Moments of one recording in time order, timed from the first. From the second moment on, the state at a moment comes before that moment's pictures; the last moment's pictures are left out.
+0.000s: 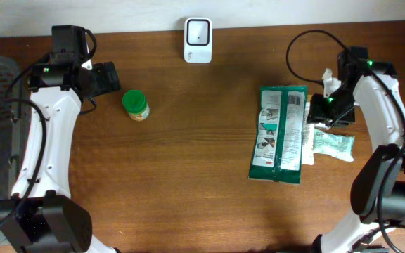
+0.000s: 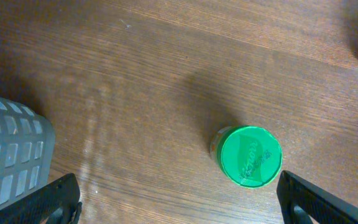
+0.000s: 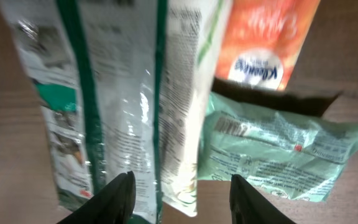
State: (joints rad) left arm 0.03 1.76 1.68 -0.96 -0.14 -0.21; right arm -0.18 1.88 1.56 -1.20 -0.12 -0.03
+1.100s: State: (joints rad) left arm -0.19 2.12 1.72 -1.09 0.12 -0.44; right arm -0.02 1.88 1.73 -1.28 -0.34 -0.03
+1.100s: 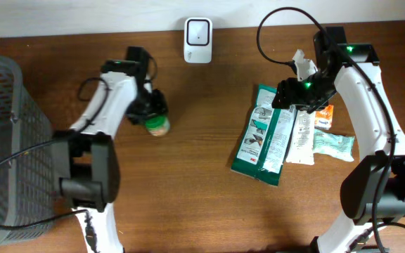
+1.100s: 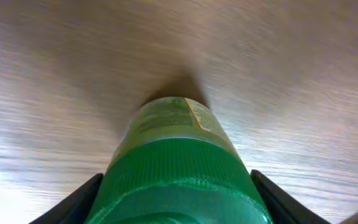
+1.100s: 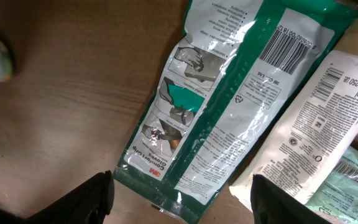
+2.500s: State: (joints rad) left arm -0.49 2.20 1.88 -1.12 -0.11 -0.63; right arm -0.02 1.88 1.73 -1.28 -0.33 -0.03
